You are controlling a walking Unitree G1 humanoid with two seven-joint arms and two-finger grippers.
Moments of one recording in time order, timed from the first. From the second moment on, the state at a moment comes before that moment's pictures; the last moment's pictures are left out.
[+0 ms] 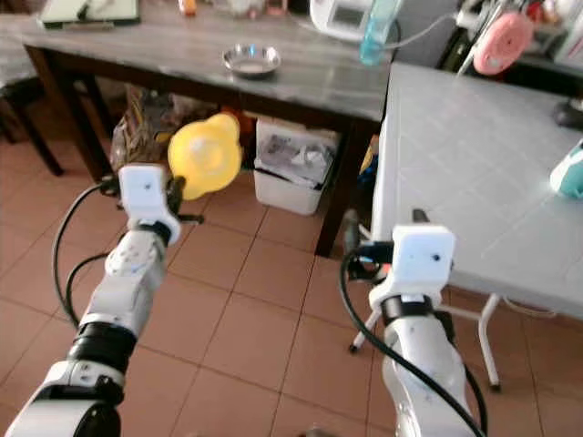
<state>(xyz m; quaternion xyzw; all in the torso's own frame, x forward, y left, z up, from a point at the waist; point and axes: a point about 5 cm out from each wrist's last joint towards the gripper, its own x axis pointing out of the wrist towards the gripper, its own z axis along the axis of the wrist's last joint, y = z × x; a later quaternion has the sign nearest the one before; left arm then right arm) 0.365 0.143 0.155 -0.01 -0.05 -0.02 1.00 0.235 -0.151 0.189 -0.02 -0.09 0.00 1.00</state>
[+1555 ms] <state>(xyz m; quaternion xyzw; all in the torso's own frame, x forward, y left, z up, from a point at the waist) 0.368 0.112 0.165 -0.03 -0.08 -0.08 0.99 0.234 -0.159 0.190 -0.05 -0.11 -0.02 0.99</state>
